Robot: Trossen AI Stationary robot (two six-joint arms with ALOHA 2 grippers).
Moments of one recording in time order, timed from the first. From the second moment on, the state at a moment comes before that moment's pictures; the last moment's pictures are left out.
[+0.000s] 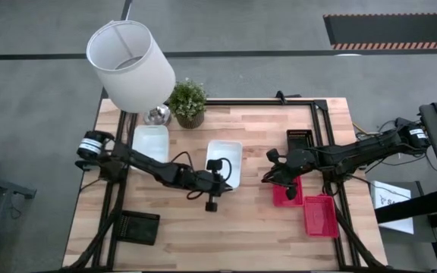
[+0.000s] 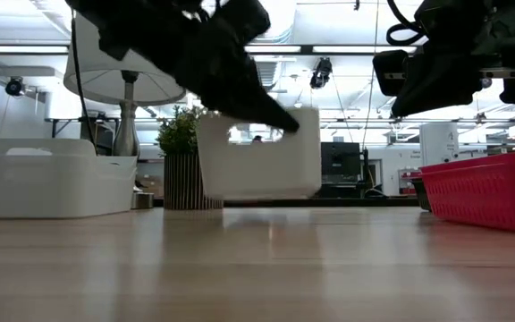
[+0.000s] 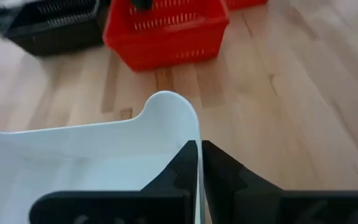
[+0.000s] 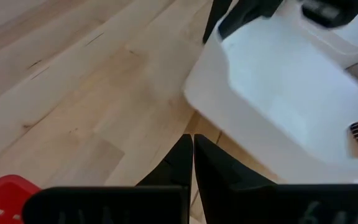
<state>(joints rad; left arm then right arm) -0.22 1.74 0.97 0.23 -0.19 0.06 0.12 1.04 0.49 -0.07 -0.11 -0.49</state>
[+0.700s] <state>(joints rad) -0.38 1.27 0.97 -0.35 -0.41 0.11 0.12 1.04 0.49 -0.03 -0.10 -0.49</state>
